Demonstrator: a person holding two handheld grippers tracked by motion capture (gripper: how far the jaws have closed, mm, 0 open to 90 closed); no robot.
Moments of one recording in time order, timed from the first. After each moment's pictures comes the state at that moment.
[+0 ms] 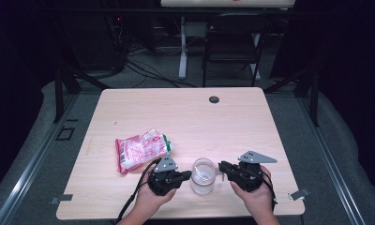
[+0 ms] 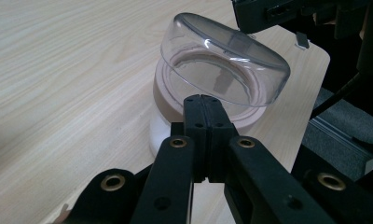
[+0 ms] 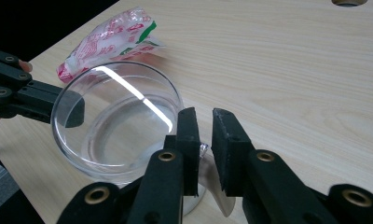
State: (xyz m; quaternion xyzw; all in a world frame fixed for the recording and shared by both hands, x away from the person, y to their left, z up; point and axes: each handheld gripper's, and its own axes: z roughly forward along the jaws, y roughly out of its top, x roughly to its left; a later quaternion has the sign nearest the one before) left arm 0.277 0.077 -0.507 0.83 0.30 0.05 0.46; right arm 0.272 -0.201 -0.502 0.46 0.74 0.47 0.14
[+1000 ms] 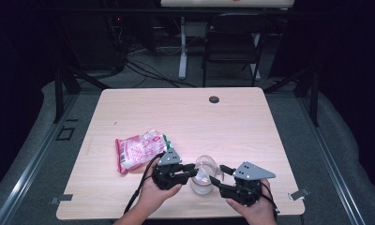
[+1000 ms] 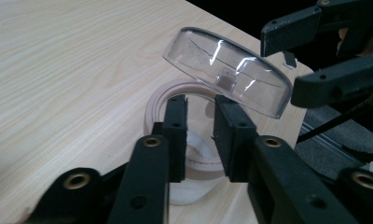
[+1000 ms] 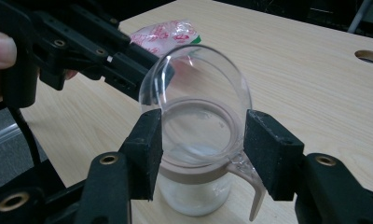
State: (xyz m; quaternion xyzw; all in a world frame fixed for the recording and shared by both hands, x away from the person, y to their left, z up) left arm 0.287 0.064 -0.490 0.83 0.30 0.04 0.48; right arm 0.234 -0.185 -0.486 0.35 0.78 0.48 0.19
